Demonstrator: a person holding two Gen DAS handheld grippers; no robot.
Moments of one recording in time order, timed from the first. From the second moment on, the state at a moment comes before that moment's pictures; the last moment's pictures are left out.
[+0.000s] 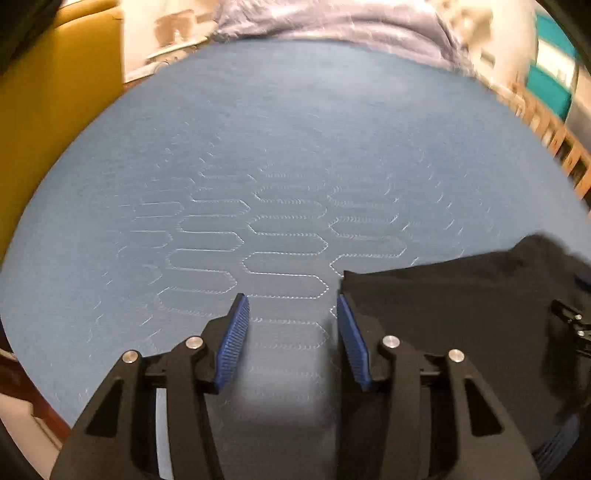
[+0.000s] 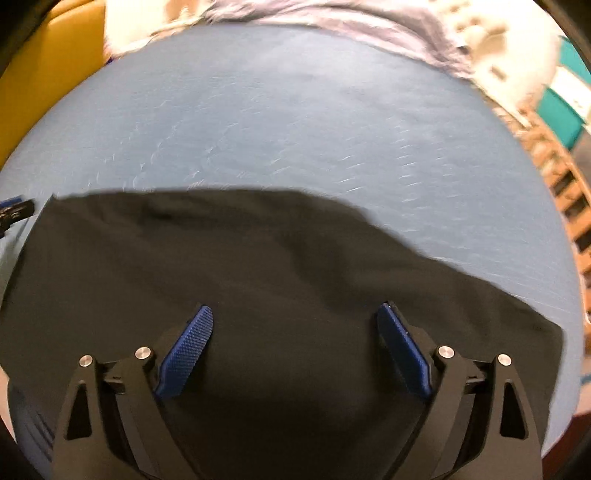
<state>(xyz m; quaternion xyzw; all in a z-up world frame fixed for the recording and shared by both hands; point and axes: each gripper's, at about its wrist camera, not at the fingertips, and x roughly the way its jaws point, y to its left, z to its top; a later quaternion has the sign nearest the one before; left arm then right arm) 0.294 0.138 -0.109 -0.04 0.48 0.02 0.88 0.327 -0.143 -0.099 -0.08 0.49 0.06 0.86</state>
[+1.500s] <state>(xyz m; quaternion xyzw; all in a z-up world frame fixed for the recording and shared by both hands) 0.194 0.082 -0.154 0.07 0.47 0.05 0.88 0.250 -0.169 -0.126 -0.07 0.48 0.13 0.86</state>
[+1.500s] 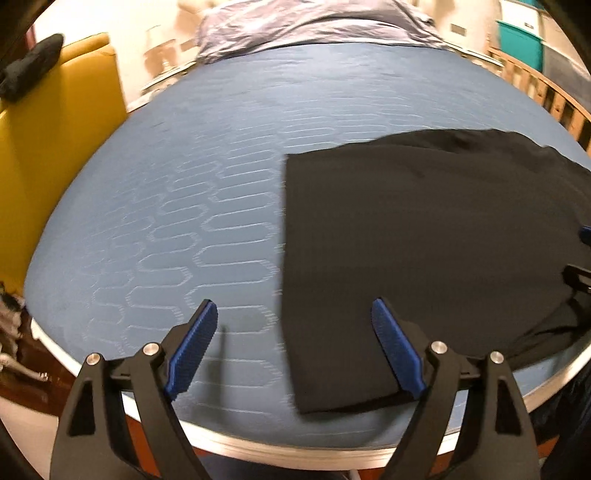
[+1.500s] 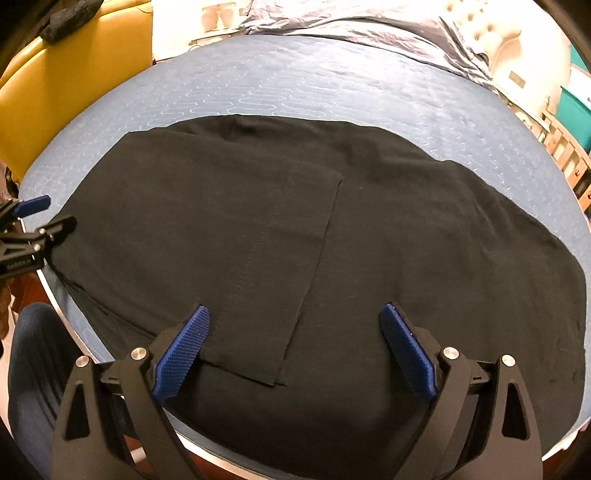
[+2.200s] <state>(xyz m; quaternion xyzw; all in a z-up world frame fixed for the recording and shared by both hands) 0.165 0.156 -0.148 -0.27 0.48 -0.07 0.83 0.227 -0.204 -0.076 -0.01 0.45 0.08 0.89</state>
